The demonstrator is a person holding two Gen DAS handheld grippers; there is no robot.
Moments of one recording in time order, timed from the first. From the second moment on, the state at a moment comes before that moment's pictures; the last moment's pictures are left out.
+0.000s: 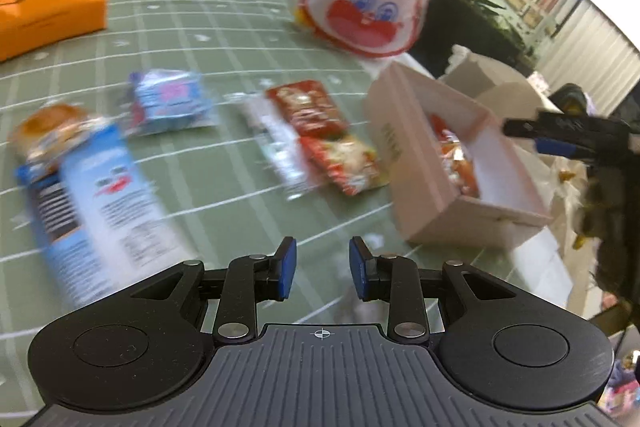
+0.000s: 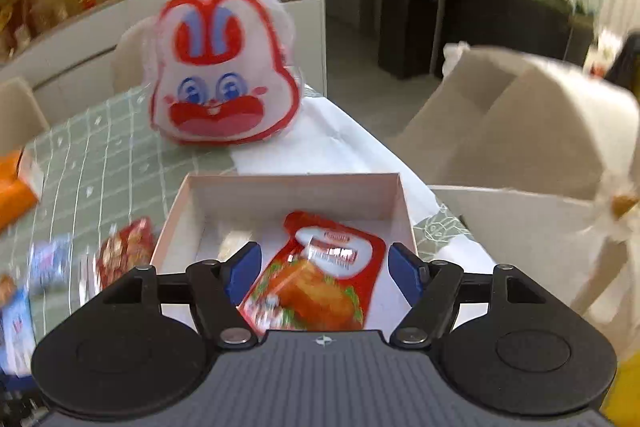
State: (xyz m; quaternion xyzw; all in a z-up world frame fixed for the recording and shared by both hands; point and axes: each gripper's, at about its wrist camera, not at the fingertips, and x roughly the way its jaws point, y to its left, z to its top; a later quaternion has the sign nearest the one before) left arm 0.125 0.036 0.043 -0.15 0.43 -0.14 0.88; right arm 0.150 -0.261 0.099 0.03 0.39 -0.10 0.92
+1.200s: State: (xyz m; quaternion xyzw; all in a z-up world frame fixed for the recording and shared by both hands) left arm 0.174 0.155 0.026 -0.11 0.42 -0.13 0.89; right arm 0.136 0.005 0.022 -0.01 0.47 0.23 0.85
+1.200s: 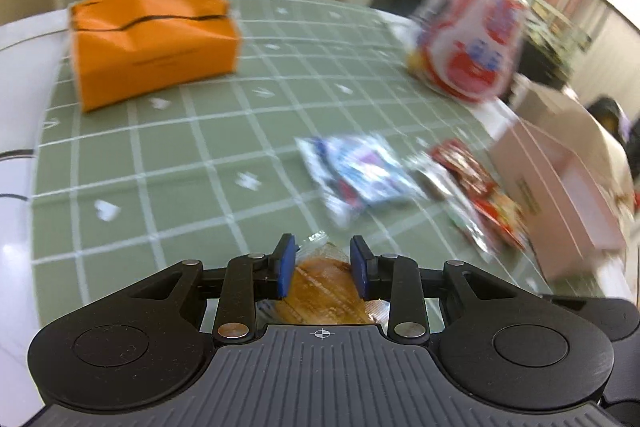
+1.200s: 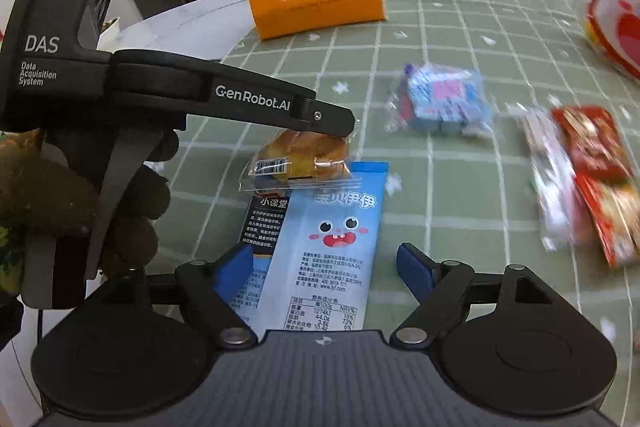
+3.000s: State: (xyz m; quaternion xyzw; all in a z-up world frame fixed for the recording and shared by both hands) left arm 0.041 0.164 0.037 -0.18 0.49 0.00 0.85; right arm 0.102 -0.025 0.052 0.03 0.41 0.19 0.89
